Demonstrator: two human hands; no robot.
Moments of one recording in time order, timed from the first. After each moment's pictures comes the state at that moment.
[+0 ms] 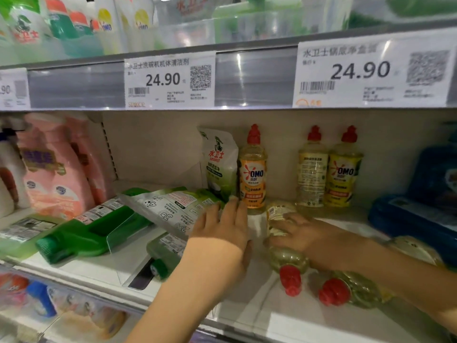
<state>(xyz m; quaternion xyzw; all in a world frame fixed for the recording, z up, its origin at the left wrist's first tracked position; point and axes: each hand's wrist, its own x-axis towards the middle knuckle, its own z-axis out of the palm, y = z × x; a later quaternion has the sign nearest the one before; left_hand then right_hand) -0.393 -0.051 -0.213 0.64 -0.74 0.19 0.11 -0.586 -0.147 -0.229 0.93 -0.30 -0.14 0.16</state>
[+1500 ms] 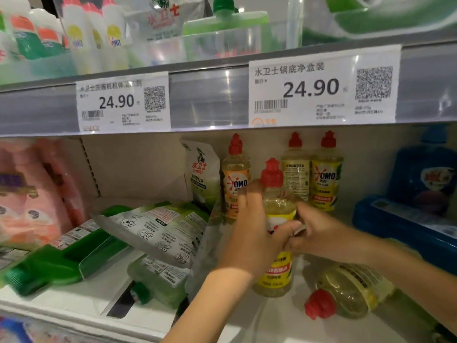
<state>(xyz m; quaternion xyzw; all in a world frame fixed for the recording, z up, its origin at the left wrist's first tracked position) -0.455 -0.097 -0.209 0.48 -0.72 -0.15 0.48 -0.606 -0.131 -0.200 0.82 -0.35 0.29 -0.34</state>
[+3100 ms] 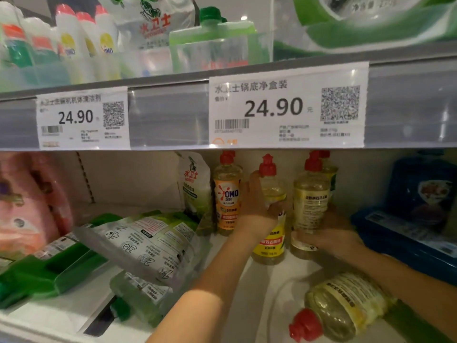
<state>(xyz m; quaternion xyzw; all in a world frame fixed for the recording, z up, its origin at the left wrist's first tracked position) -0.478 -0.225 -0.229 0.53 -0.69 -0.13 0.48 -0.654 -0.210 -0.243 0.71 -0.61 0.26 -0.23</state>
